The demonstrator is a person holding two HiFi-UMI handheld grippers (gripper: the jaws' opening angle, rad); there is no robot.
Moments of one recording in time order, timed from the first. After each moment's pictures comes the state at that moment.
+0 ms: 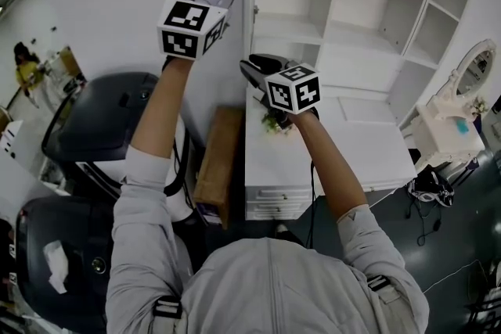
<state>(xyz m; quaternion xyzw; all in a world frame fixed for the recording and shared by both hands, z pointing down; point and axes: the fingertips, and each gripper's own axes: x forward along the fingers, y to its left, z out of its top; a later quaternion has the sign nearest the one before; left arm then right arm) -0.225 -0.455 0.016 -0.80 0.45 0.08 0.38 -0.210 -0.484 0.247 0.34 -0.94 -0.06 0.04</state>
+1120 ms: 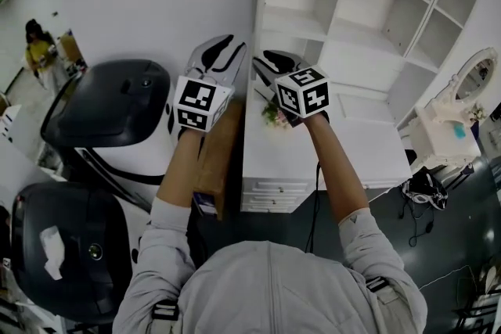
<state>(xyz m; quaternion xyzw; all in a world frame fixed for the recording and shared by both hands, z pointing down) -0.235 -0.429 0.187 -0.84 0.47 0.05 0.26 -0.192 -0.469 0.250 0.37 -0.92 -0.10 0.08</state>
